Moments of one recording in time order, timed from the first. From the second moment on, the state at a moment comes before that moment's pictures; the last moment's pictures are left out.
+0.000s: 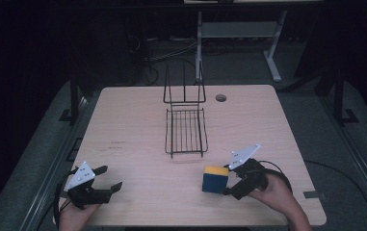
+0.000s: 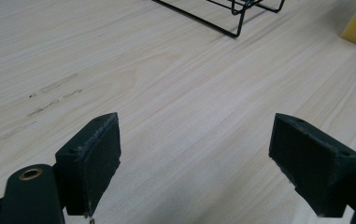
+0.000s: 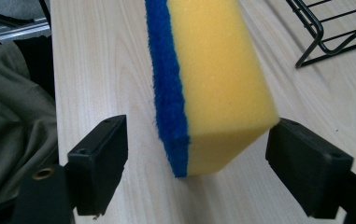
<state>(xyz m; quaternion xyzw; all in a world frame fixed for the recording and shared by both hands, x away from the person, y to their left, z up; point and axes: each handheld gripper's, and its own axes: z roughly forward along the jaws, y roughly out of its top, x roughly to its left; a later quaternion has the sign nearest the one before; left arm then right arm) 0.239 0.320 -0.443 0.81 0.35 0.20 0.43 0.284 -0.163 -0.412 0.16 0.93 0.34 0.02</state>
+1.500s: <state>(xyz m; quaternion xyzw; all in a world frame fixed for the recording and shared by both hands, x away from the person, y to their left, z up) 0.239 0.322 -0.441 0.81 0.35 0.20 0.44 0.335 -0.127 -0.376 0.10 0.93 0.35 0.01</state>
